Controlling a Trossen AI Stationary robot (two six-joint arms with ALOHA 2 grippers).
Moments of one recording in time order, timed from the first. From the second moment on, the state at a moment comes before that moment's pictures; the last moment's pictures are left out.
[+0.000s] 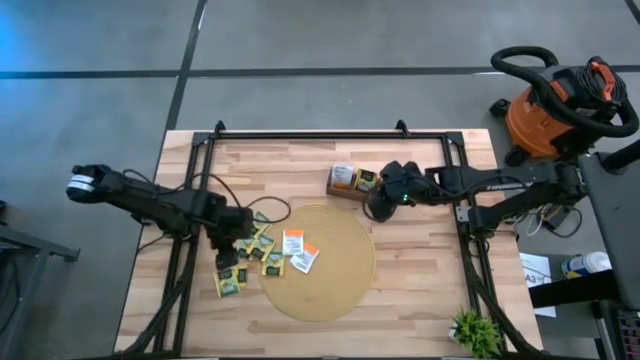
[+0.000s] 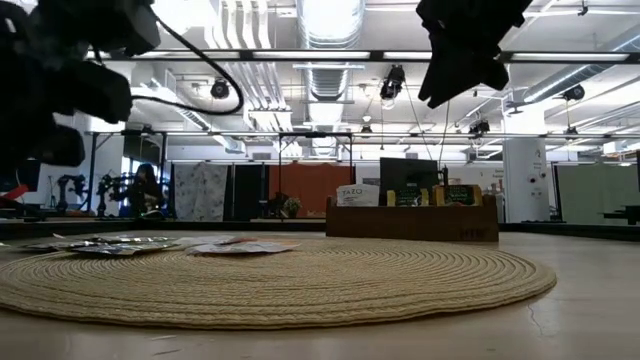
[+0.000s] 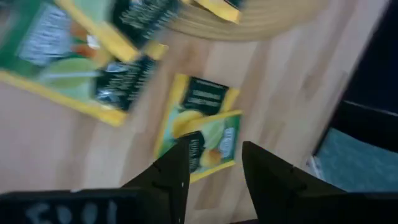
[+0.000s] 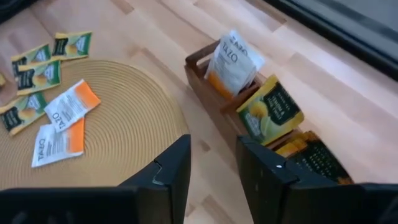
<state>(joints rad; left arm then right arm) -0.13 1.04 0.61 -0.86 0.47 -0.56 0.00 1.24 1.03 -0.70 0.39 0.68</state>
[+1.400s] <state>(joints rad) -0.28 1.05 0.42 -0.62 0.36 -0.59 -0.03 1.24 1.01 -0.66 0.37 0.73</state>
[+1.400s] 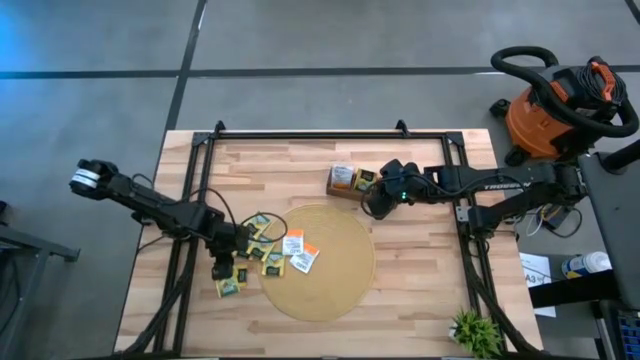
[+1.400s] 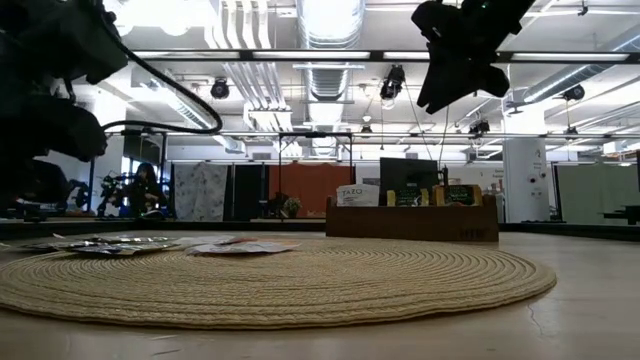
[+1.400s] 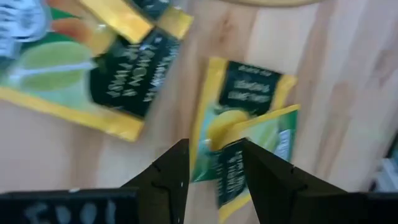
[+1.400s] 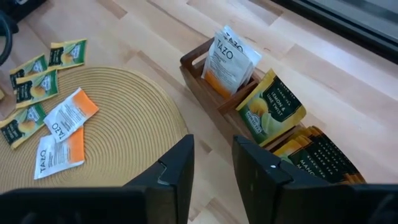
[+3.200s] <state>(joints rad) -0.45 1.05 0.73 -0.92 0.04 -0.68 -0.04 1.24 1.01 -0.60 0.35 0.67</state>
